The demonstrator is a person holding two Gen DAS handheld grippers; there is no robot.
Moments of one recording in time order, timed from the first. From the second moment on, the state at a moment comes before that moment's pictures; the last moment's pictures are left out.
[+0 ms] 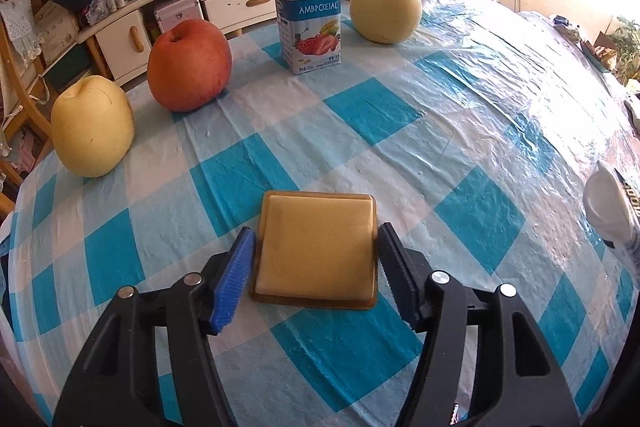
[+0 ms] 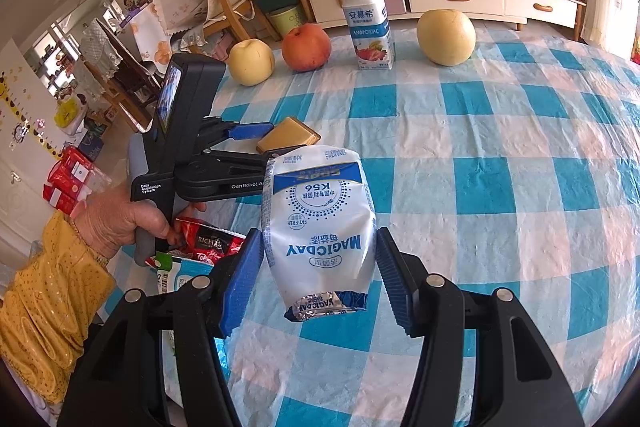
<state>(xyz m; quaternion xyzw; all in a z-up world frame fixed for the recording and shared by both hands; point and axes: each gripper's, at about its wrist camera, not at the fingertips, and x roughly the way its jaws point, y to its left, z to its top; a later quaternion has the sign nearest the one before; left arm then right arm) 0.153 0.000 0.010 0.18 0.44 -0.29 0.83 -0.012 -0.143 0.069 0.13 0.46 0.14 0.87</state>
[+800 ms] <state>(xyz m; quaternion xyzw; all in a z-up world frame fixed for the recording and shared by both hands) 0.090 0.095 0.070 0.03 0.40 -0.17 0.90 -0.011 -0.126 0.064 0.12 0.47 0.16 0.86</state>
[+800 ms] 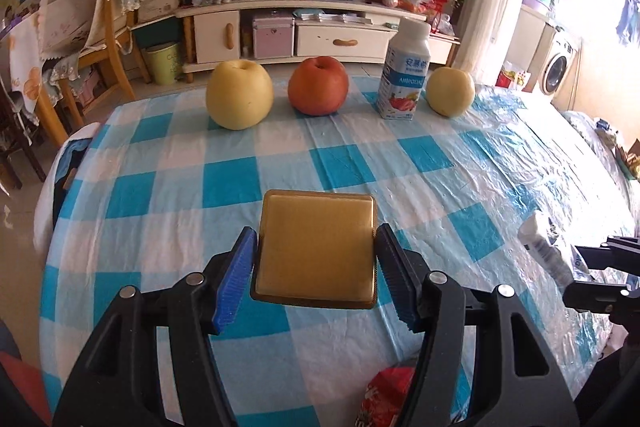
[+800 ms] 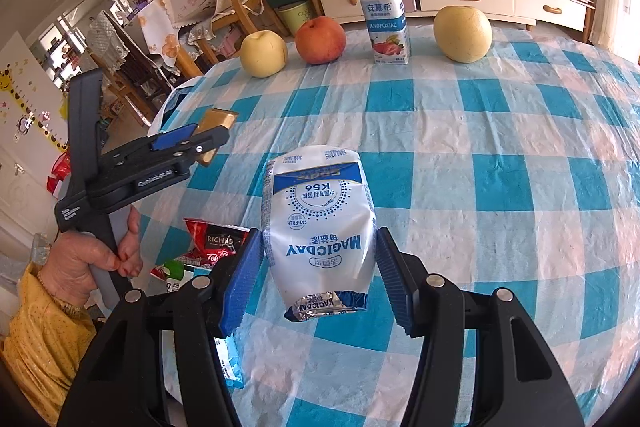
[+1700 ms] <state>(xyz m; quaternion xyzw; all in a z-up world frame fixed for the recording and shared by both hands) -0.036 0.188 0.096 -0.08 0.35 -0.07 0.93 -0.031 -0.059 0.075 0.10 0.46 0.23 0.85</state>
